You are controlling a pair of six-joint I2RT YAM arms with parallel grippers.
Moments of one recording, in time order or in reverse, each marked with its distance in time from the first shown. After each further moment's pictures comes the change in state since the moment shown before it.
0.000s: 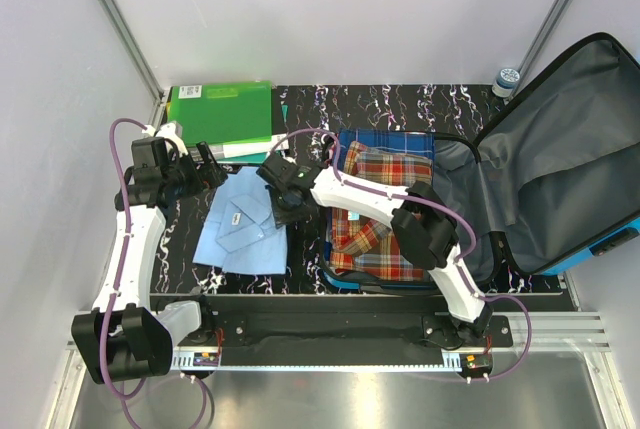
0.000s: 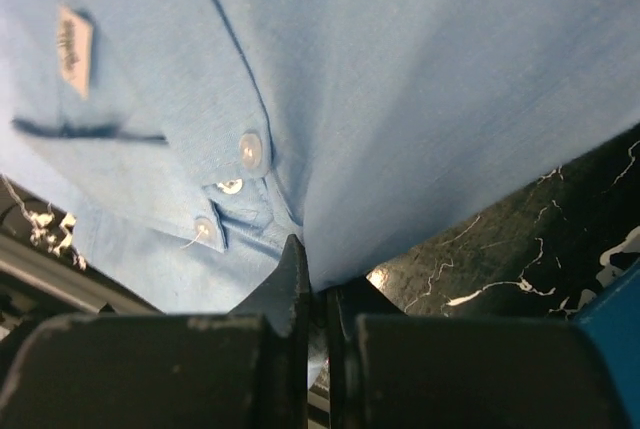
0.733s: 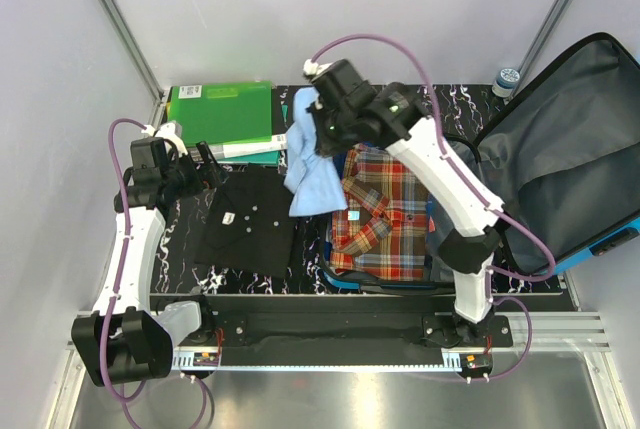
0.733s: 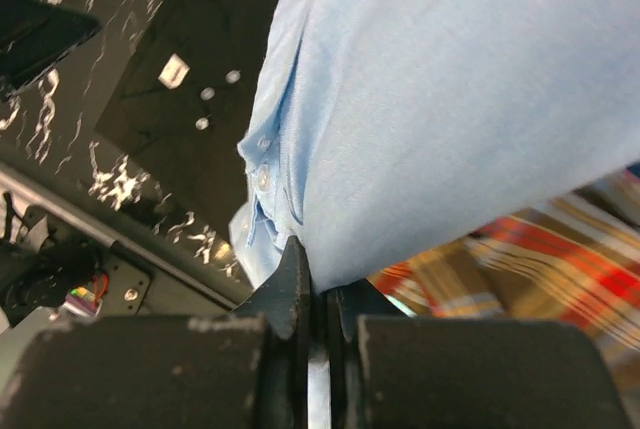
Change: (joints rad) left arm 0.000 -0.013 0.000 0.000 0.011 0.000; right arm -0.127 -0.226 0.630 -0.599 0.109 -0.335
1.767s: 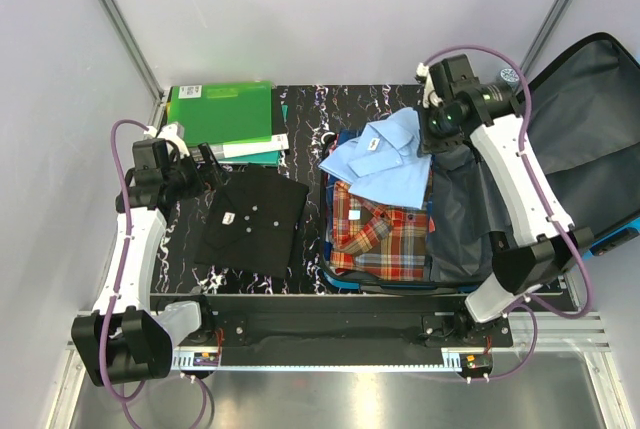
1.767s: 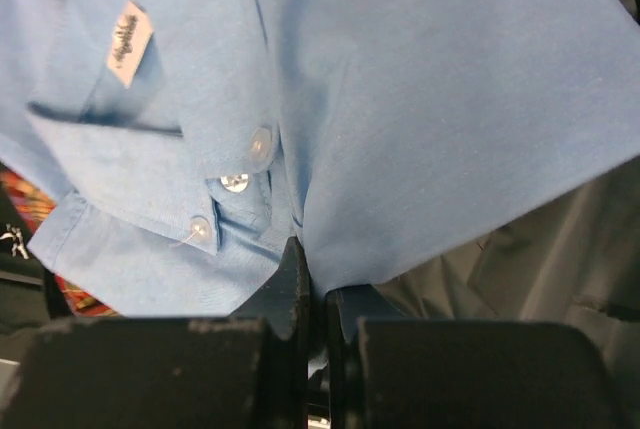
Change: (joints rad) left arm -0.007 0.000 -0.013 0.006 0.006 0.000; right arm -0.537 -0.334 -0.514 -0.003 -0.097 -0.238
